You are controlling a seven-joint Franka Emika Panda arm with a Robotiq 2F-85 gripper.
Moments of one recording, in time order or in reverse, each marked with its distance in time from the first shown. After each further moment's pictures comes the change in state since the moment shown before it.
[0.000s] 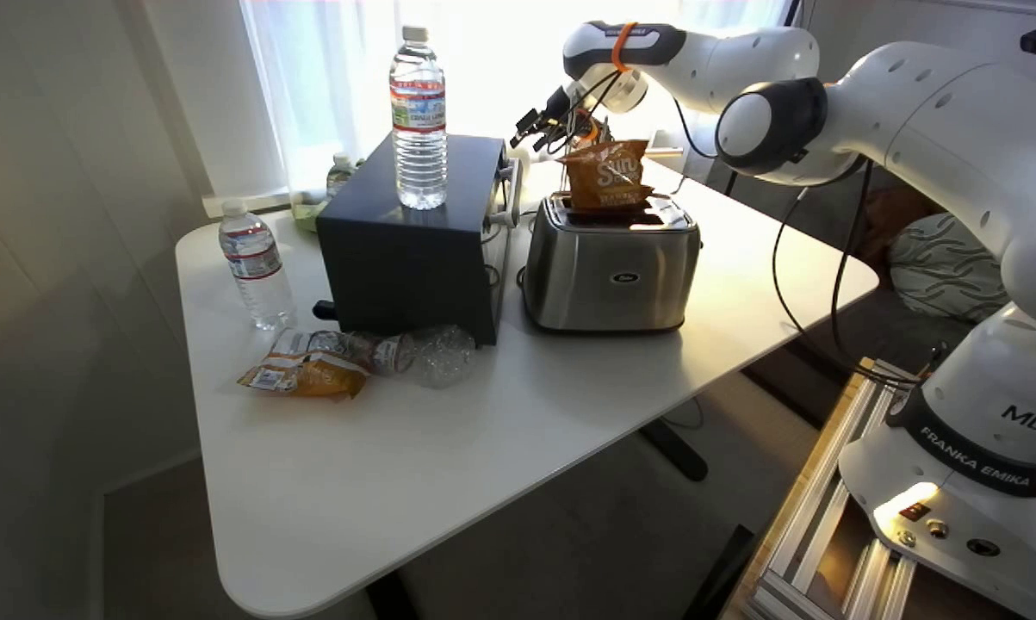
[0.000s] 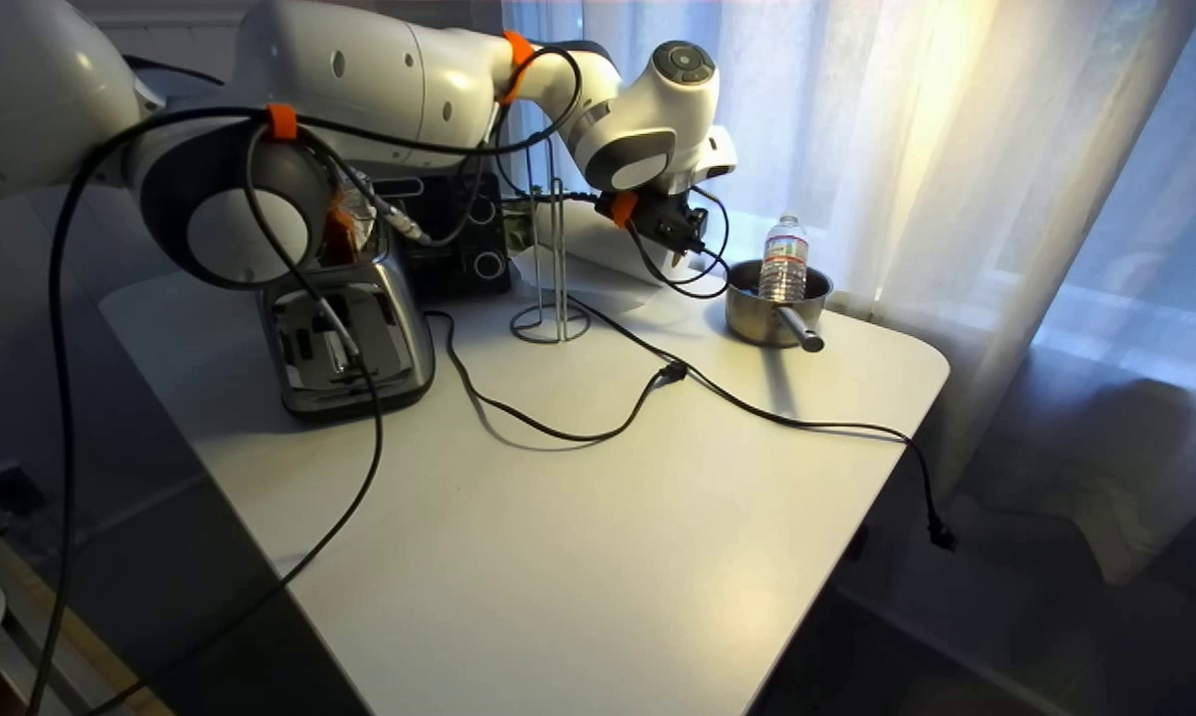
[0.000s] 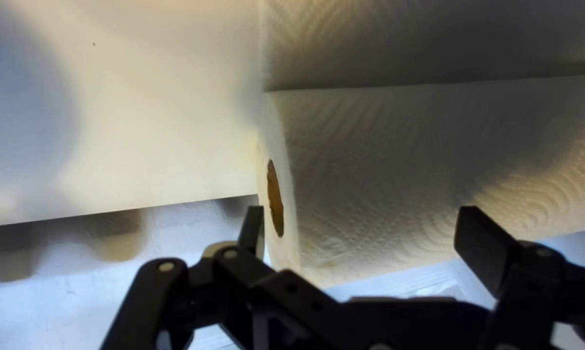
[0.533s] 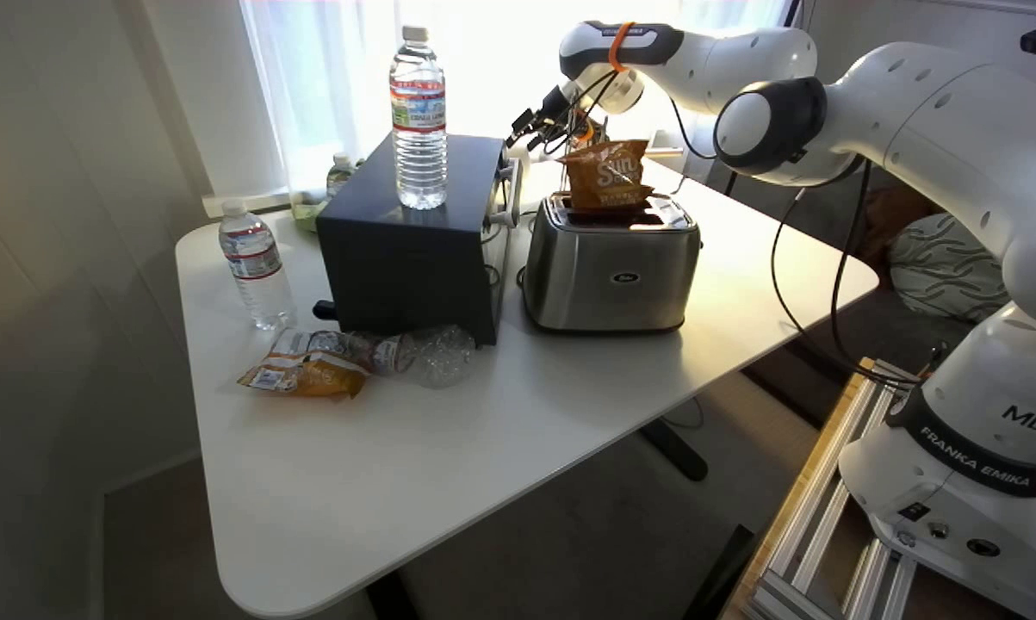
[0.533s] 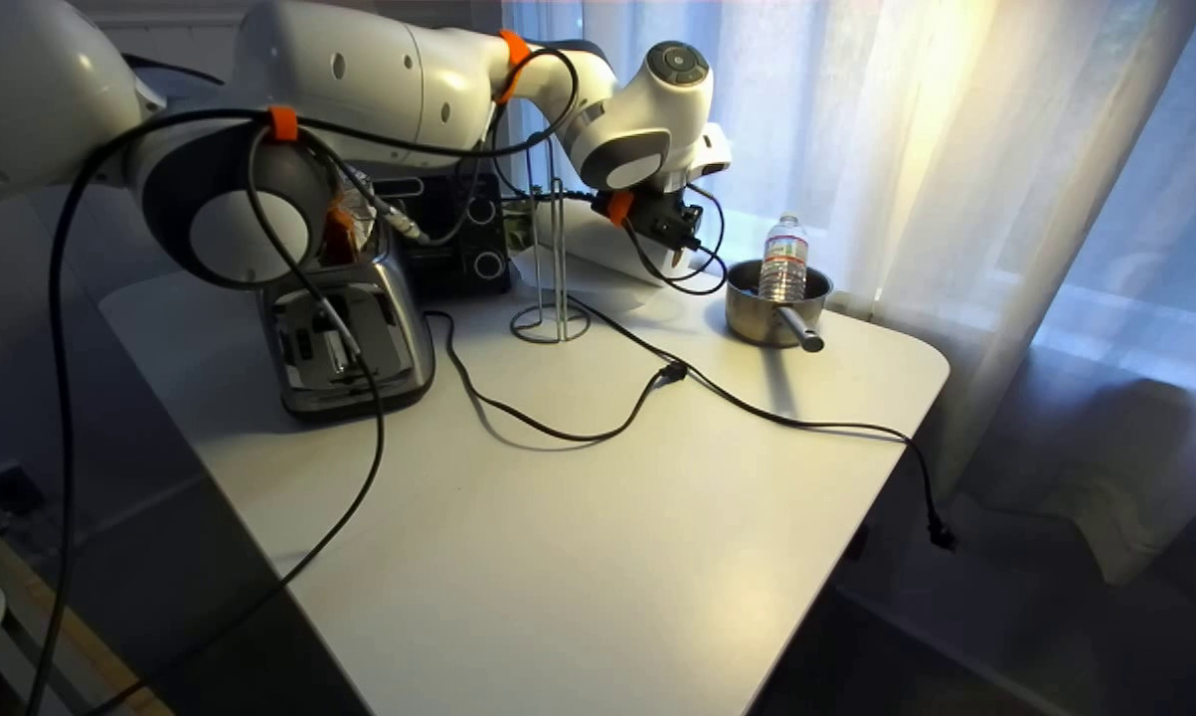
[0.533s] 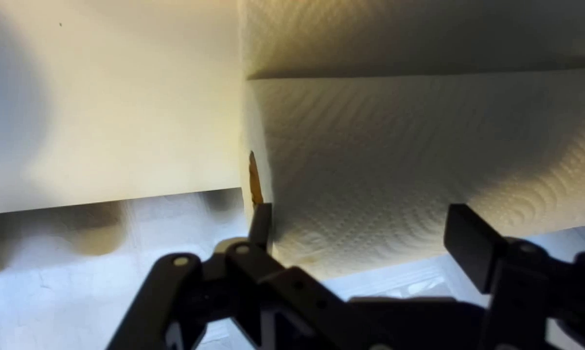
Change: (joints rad) arm 0.008 0.002 0.015 0.000 0.000 0.015 -0.016
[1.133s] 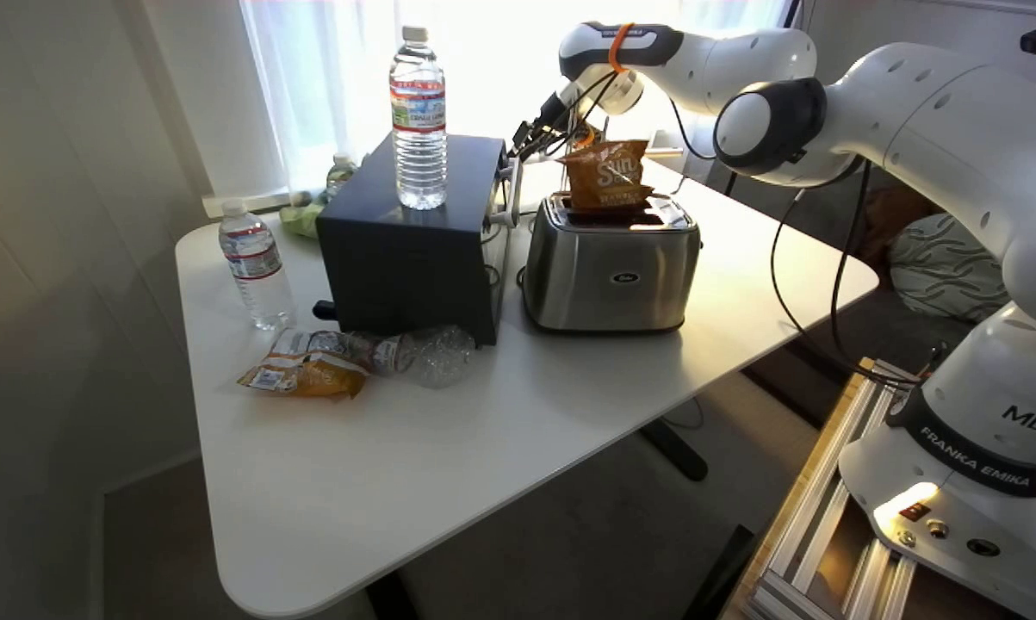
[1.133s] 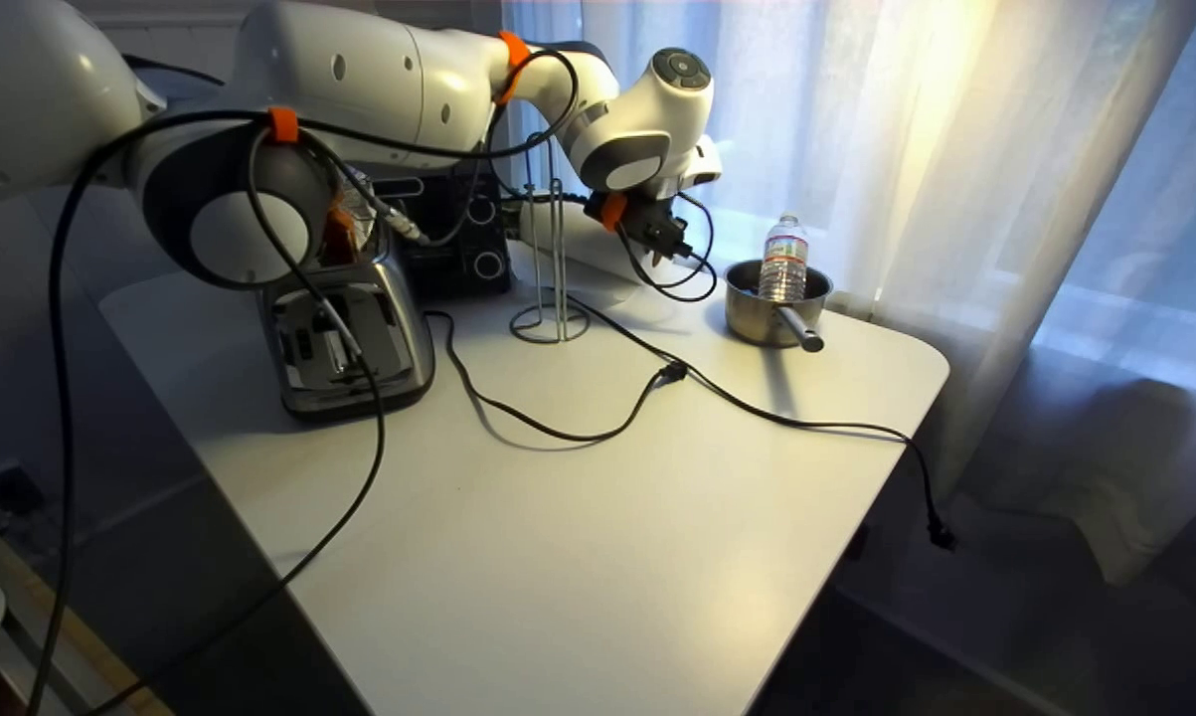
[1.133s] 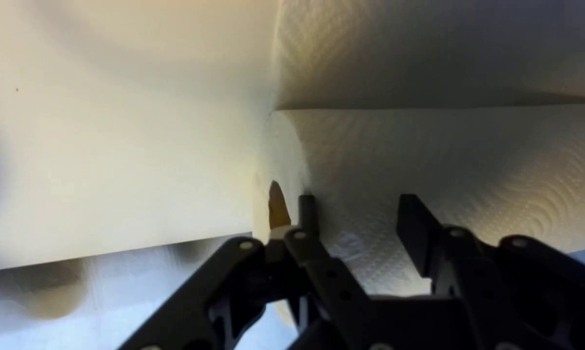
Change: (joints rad) arm 0.000 0.002 0.002 0.000 -0.007 -0.114 -0.002
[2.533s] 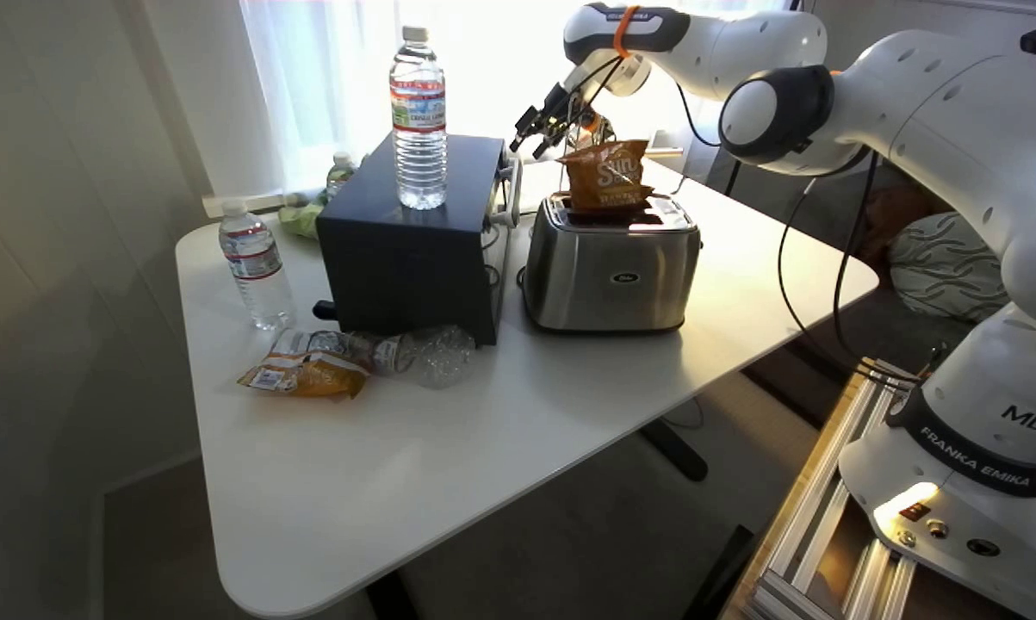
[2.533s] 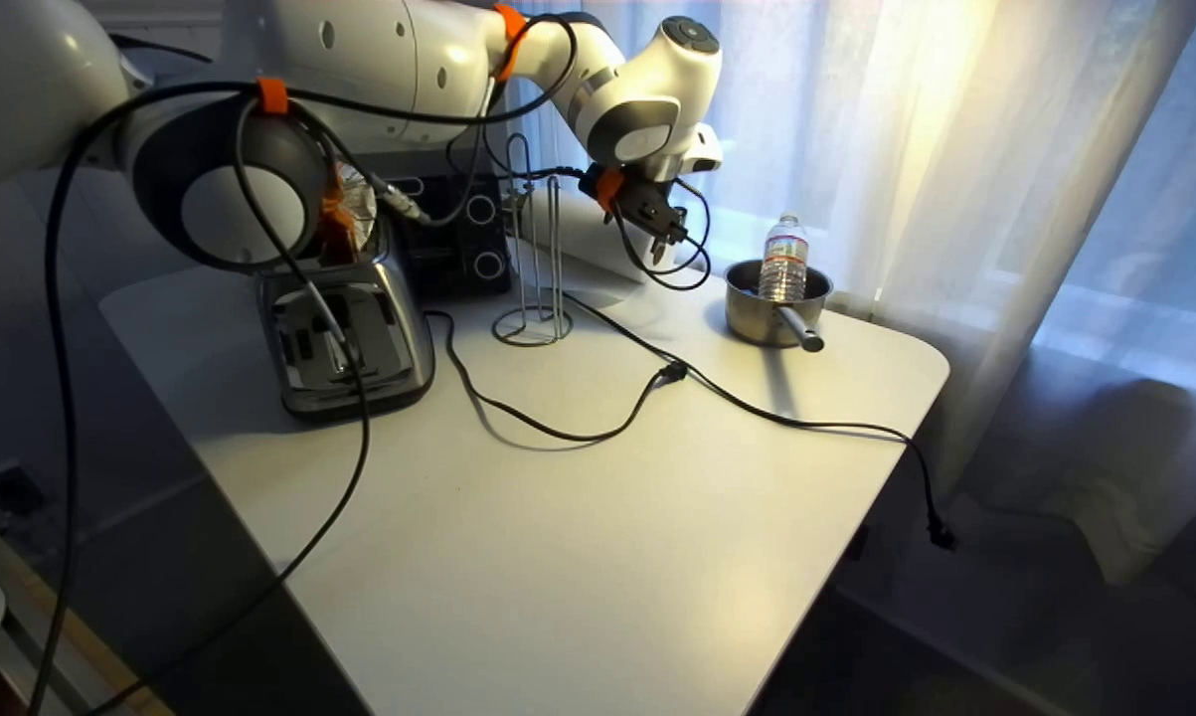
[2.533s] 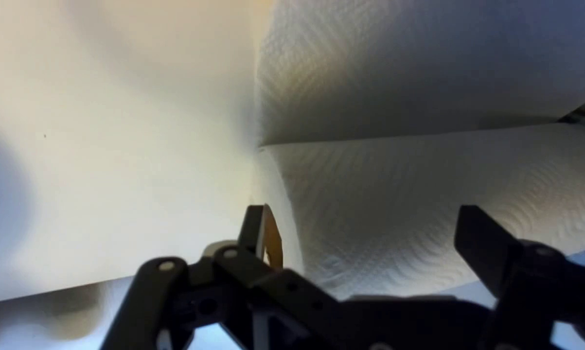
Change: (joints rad) arm -0.007 -0.044 -0.012 0.001 -0.053 -0.121 0.122
